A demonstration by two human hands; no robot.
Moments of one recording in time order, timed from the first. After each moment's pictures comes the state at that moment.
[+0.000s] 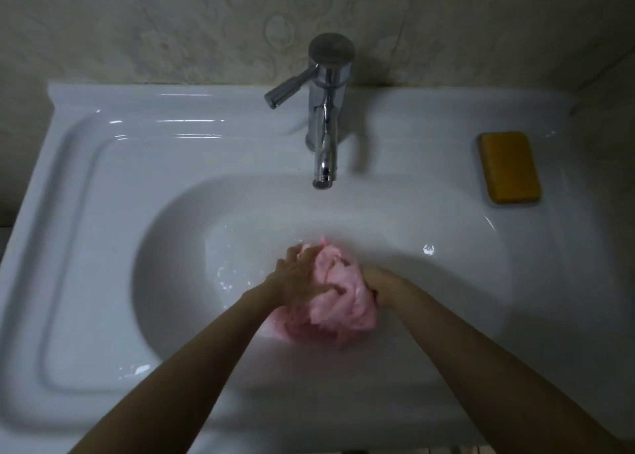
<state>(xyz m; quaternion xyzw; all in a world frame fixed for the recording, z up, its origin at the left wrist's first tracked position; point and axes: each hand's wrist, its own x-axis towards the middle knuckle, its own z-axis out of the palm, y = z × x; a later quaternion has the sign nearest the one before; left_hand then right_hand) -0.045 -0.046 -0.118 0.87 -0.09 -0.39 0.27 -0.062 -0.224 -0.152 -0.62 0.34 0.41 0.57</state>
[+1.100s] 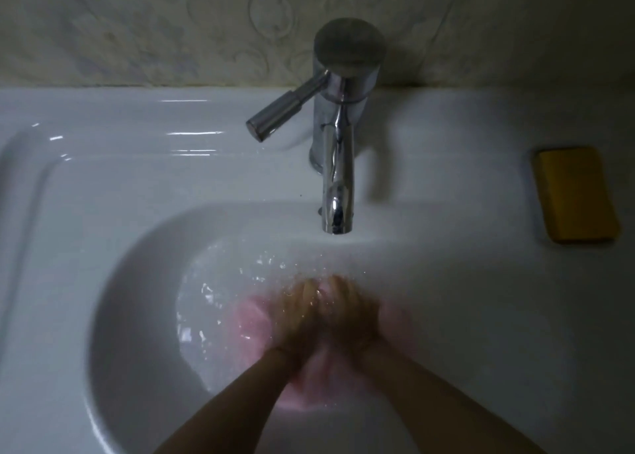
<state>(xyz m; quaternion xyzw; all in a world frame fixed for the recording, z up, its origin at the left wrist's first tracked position) -0.057 -0.065 -0.176 0.91 -0.09 -0.26 0.29 -0.056 -0.168 -0.200 -0.98 -0.01 -0.05 0.20</state>
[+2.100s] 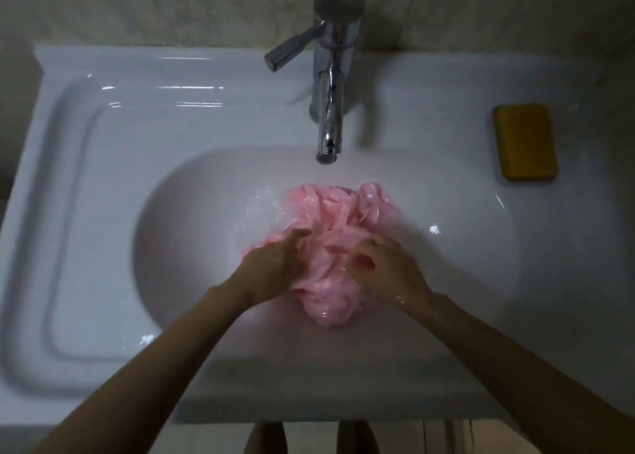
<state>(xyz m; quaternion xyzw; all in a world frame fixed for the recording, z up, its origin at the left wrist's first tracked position) -0.063 -0.009 -0.073 0.91 -0.18 -0.29 0.22 -0.095 -0.231 -0.091 -0.95 -0.04 0.18 0.25</state>
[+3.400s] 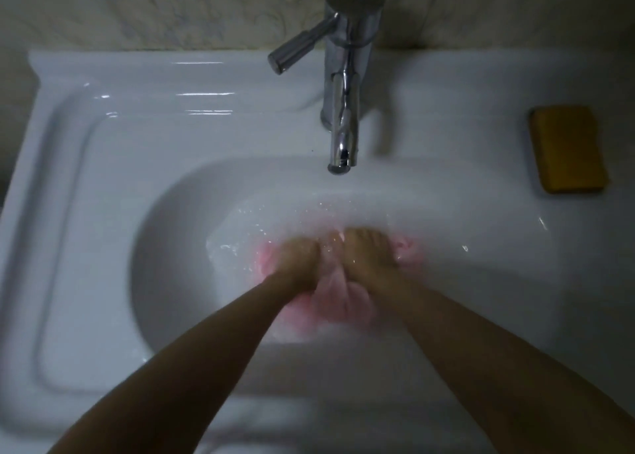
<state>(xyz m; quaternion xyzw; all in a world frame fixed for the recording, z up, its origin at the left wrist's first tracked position) -0.032 -0.055 -0.151 0.92 -0.03 -0.34 0.18 -0.027 -0.184 -0.144 -0.96 0.01 0.22 0.16</state>
